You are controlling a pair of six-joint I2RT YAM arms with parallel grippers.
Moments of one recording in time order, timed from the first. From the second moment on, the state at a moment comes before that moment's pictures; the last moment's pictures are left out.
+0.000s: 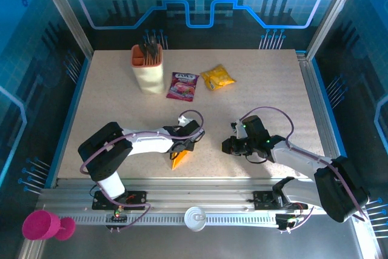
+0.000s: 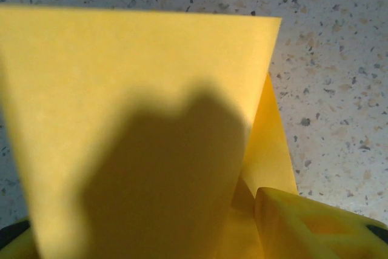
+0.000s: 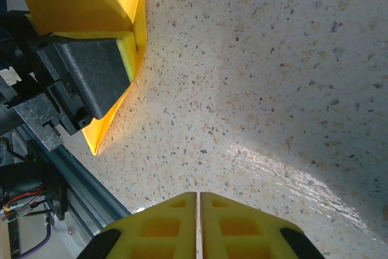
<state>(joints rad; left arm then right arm) -0.87 1.70 0.85 -0.33 -0.38 -0.70 0.50 1.19 0.44 -0.17 -0.52 0.65</state>
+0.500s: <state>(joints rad) -0.87 1.68 0.82 -0.27 -0.36 -0.73 0.50 1.17 0.46 -0.21 -0.50 0.65</state>
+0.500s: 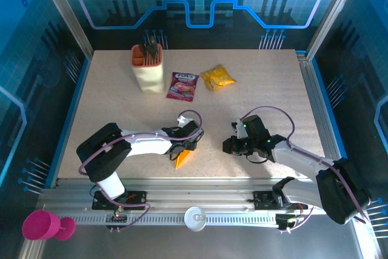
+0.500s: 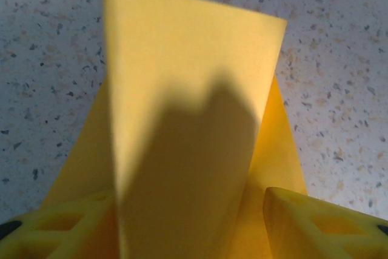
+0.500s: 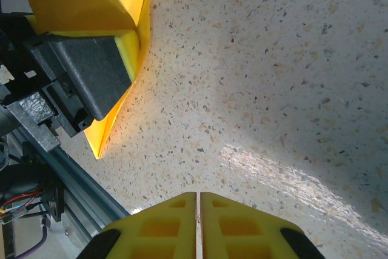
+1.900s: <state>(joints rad) -0.82 1.57 1.00 -0.42 -0.32 -0.62 0.49 1.13 0.52 -0.29 -0.48 0.62</state>
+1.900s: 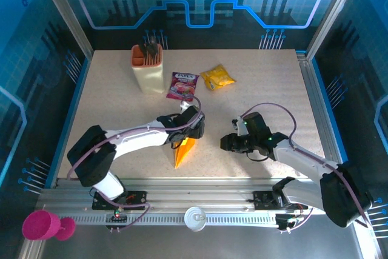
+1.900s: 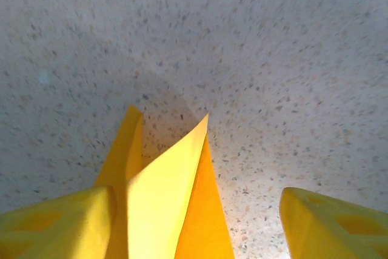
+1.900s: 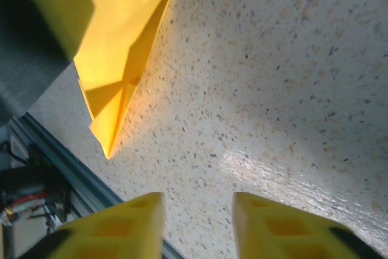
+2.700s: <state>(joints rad) -0.14 0.96 0.45 0.04 -0.52 -0.21 0.07 1.24 0.56 0.01 0.21 0.14</state>
